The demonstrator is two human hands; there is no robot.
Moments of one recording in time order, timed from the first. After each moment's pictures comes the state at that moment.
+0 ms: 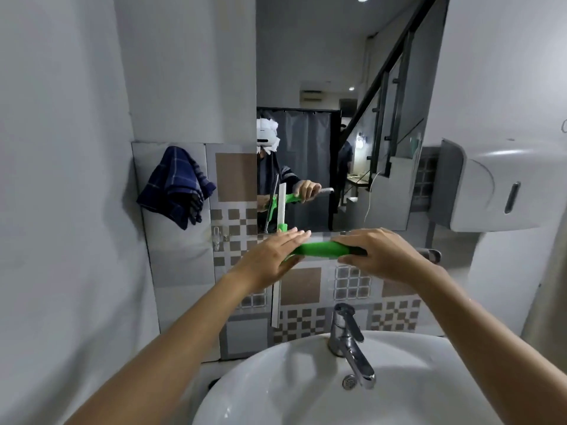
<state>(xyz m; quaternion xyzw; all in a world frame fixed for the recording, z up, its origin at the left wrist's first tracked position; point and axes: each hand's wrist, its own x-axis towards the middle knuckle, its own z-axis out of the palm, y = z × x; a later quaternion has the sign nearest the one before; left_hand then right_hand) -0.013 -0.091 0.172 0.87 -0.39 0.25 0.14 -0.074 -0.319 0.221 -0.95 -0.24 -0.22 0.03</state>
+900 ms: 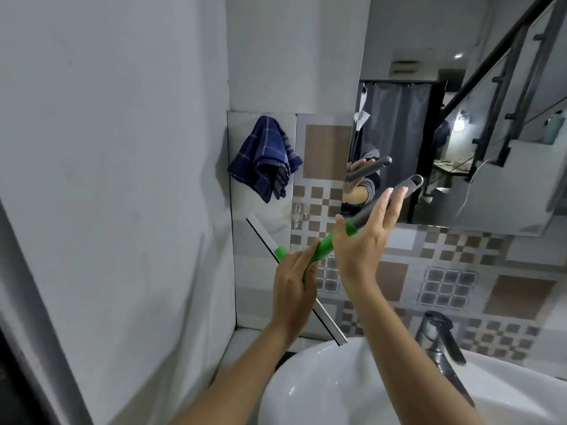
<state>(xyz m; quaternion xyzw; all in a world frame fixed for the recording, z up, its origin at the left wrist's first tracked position) -0.045 -0.022 0.037 0.80 -0.07 0.39 0.44 0.001 -0.107 0.114 -0.73 -0.11 -0.40 0.55</state>
